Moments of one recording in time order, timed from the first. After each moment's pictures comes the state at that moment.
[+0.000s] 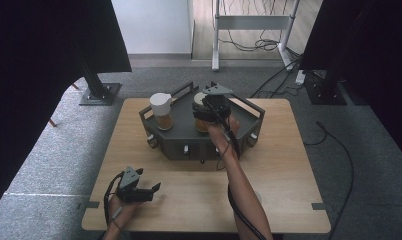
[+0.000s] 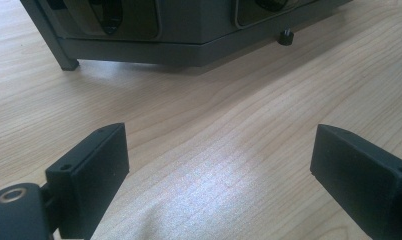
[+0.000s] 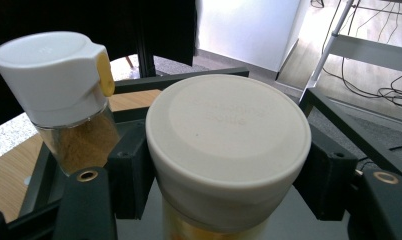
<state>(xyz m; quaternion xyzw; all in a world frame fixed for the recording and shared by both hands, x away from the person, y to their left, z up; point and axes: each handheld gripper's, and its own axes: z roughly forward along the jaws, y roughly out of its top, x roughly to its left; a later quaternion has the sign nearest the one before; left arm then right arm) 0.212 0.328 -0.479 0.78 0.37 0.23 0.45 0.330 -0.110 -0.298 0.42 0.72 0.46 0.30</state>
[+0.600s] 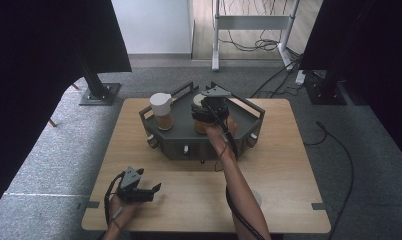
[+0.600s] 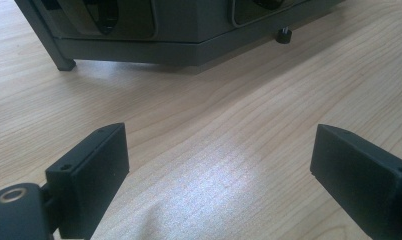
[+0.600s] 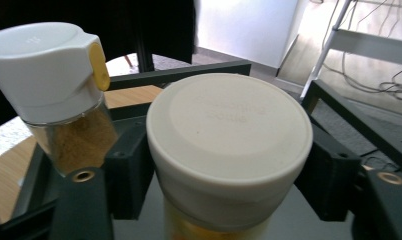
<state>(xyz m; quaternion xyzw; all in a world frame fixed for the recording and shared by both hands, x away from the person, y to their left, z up) 0.213 0.327 -0.479 0.78 0.37 0.23 0.45 0.334 -0.107 -0.306 0.43 0.72 0.46 0.29</state>
